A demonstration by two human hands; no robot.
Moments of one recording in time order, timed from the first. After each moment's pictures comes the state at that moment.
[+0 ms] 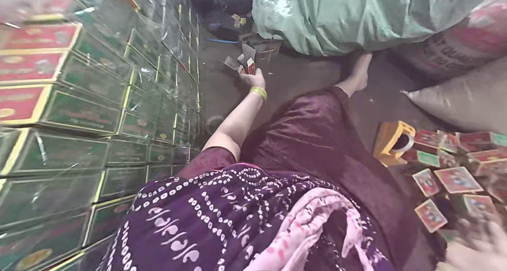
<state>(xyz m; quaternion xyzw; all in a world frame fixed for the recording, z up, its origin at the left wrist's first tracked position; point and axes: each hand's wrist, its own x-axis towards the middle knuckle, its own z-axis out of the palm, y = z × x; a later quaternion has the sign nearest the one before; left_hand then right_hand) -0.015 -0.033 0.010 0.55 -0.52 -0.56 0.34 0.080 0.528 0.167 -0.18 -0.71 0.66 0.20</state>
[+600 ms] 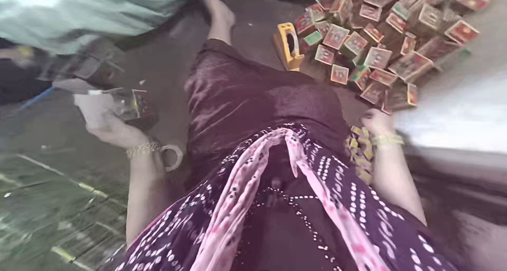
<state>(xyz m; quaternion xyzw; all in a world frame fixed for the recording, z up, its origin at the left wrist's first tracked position) 0.068 0.013 0.042 0.21 -0.70 -0.57 0.38 0.176 0.685 0.081 -0.36 -0.91 0.14 -0.16</state>
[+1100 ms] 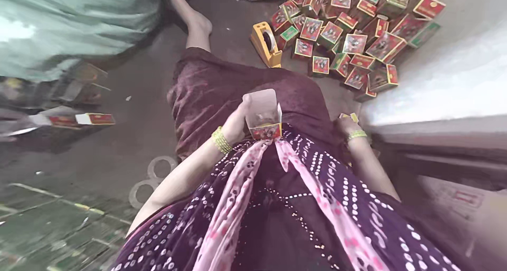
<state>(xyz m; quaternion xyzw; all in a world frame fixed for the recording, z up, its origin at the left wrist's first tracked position) 0.110 0.269 0.095 -0.05 -0.51 -0.77 -0.38 0.222 0.683 0.006 -0.28 -0.88 0.04 -0.37</state>
